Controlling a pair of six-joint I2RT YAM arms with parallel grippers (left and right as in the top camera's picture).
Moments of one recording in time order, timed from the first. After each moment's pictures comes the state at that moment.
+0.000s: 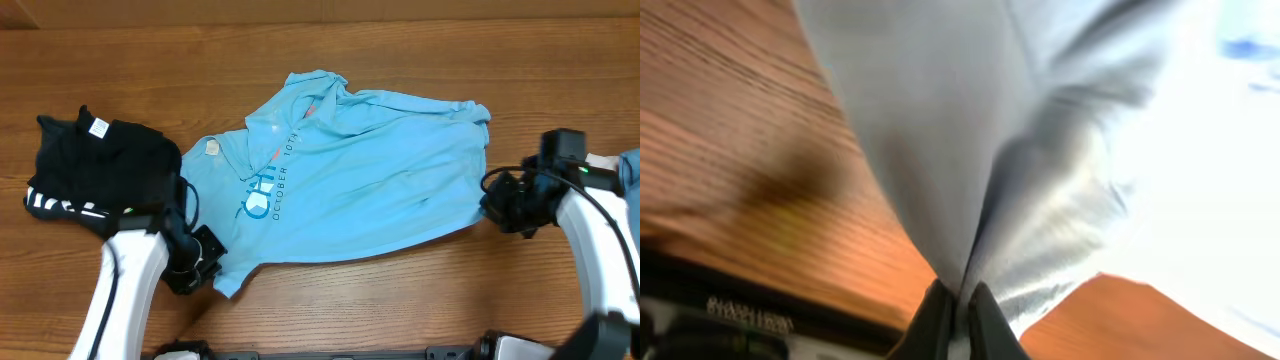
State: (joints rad) left arm 0.05 1.25 0.83 -1.20 0.20 -0.66; right arm -0.24 1.39 1.00 -1.02 -0.28 0.46
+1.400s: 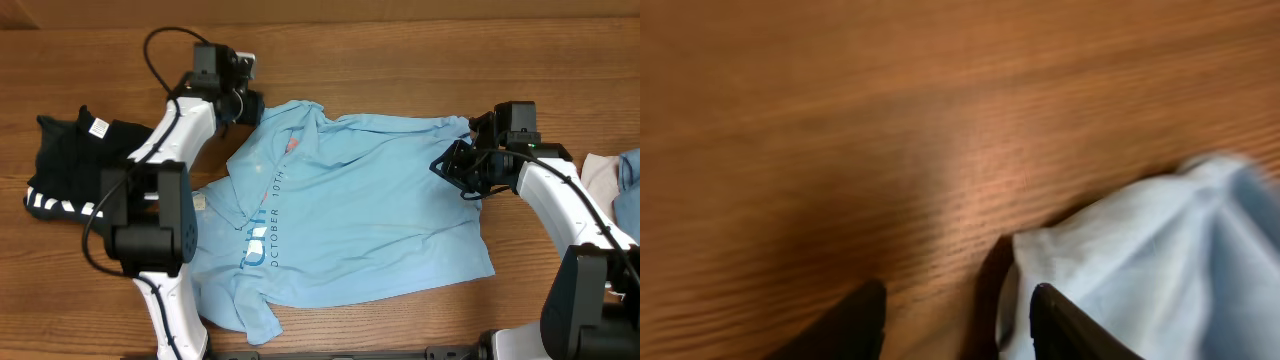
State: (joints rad) left arm -0.08 2.15 1.56 -0.43 0.20 0.06; right arm -0.05 1.65 1.04 -0.62 -0.46 0.39
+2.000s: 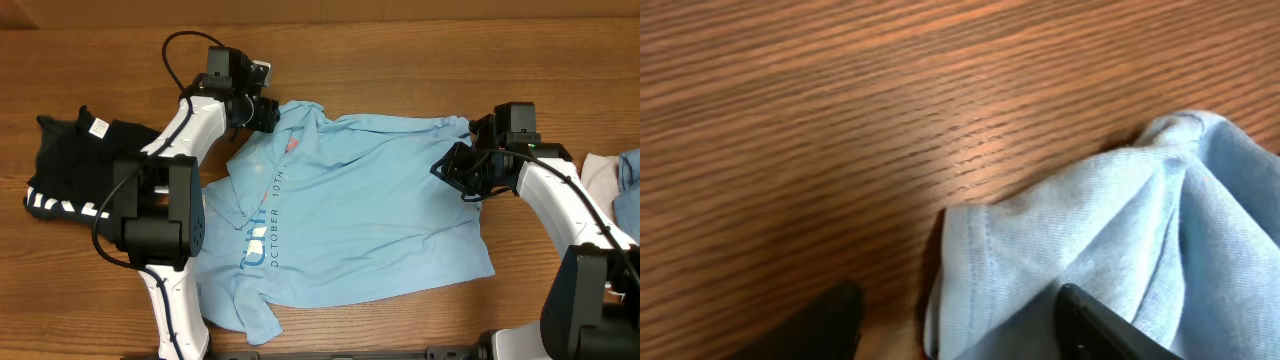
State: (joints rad) left arm -0.12 2.20 1.59 -0.46 0.26 0.12; right arm -0.05 1.65 1.04 -0.65 -0.45 0.39
